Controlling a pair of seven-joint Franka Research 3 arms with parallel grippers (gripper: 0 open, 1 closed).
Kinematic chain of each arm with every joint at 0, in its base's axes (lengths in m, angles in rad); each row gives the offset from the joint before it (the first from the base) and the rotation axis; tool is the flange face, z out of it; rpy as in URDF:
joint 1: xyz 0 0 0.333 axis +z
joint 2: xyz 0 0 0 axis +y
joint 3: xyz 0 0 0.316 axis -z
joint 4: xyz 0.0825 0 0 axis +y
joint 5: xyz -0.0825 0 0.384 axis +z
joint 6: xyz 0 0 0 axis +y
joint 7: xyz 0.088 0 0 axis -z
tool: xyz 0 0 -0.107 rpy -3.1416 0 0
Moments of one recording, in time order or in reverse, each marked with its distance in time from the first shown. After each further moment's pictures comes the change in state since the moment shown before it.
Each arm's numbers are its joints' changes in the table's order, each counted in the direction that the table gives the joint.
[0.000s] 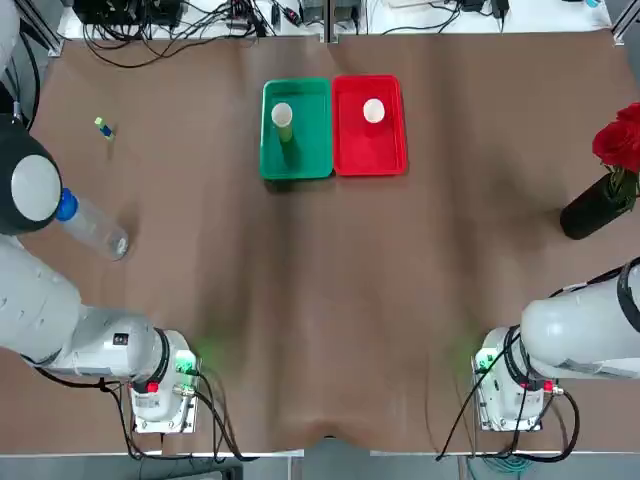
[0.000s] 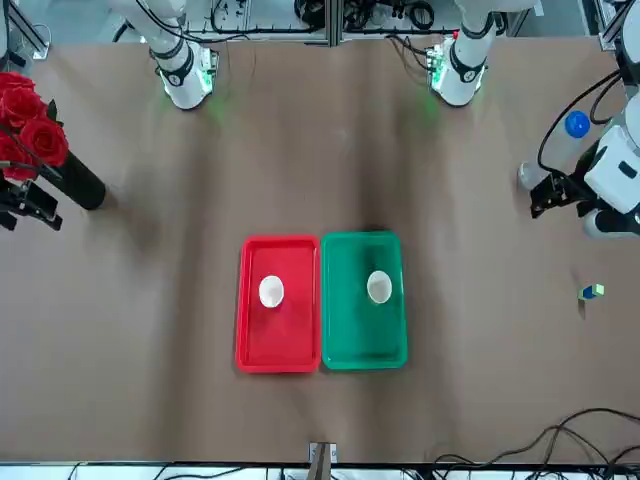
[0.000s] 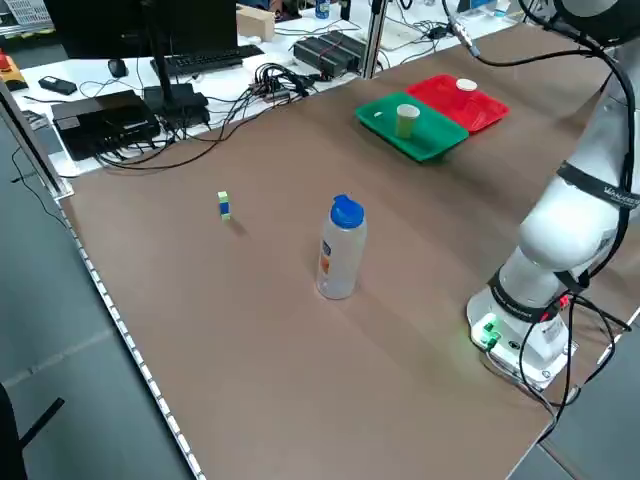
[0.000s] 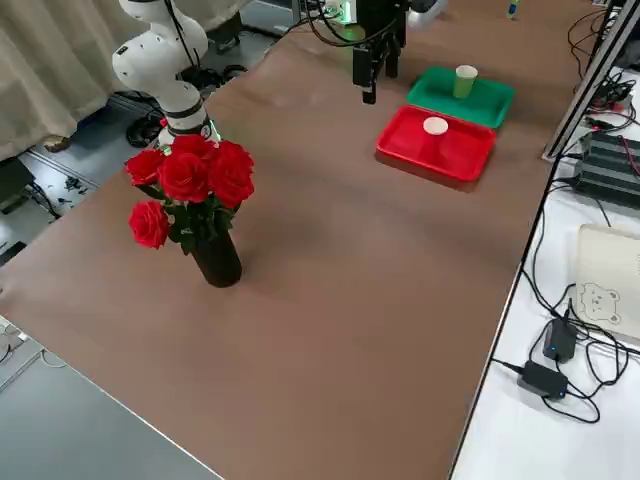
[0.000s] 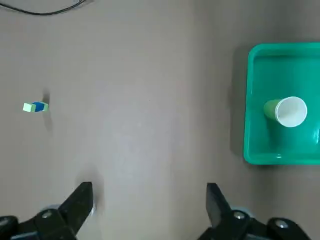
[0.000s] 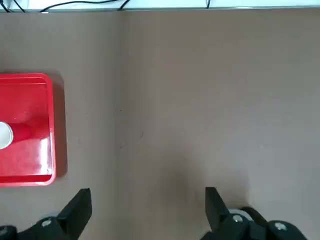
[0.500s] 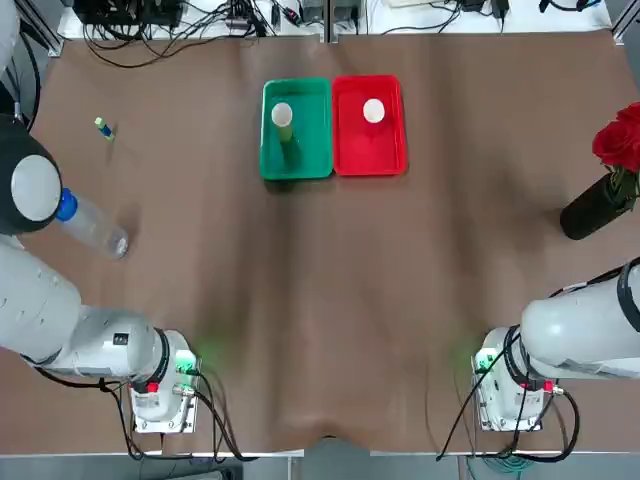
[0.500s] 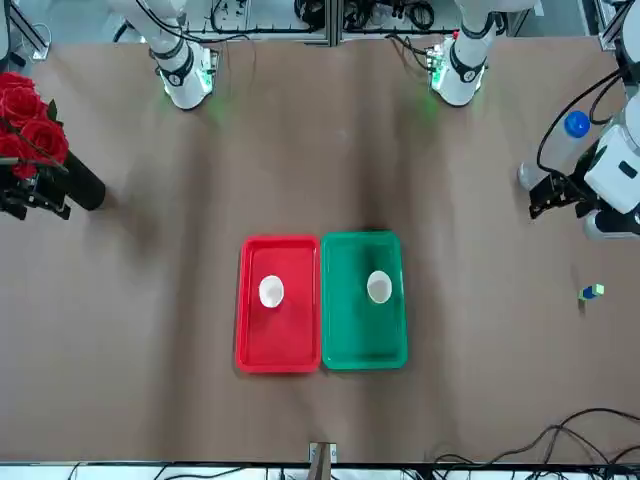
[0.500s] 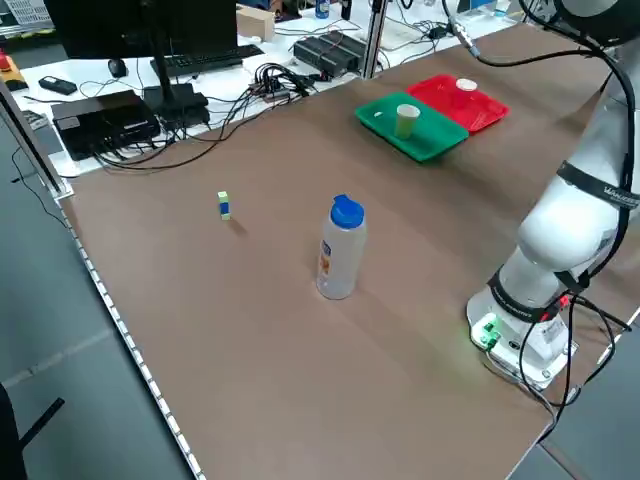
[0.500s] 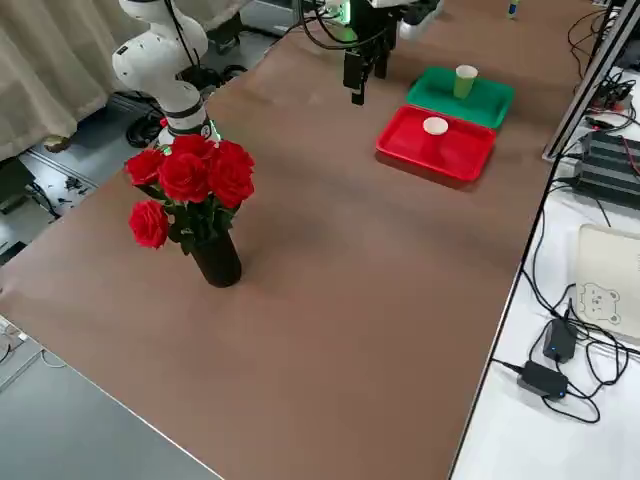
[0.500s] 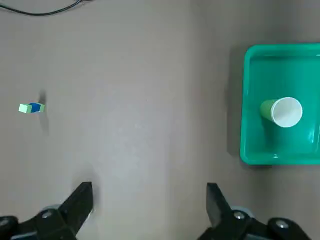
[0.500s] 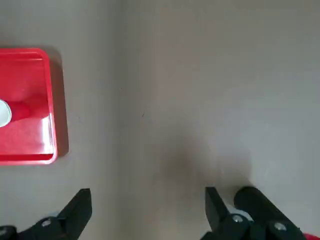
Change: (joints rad) left arm 0.000 0.000 0.001 0.000 -0.015 -0.002 0.000; right arm 0.000 0.000 0.000 0.005 0.007 0.096 -0.001
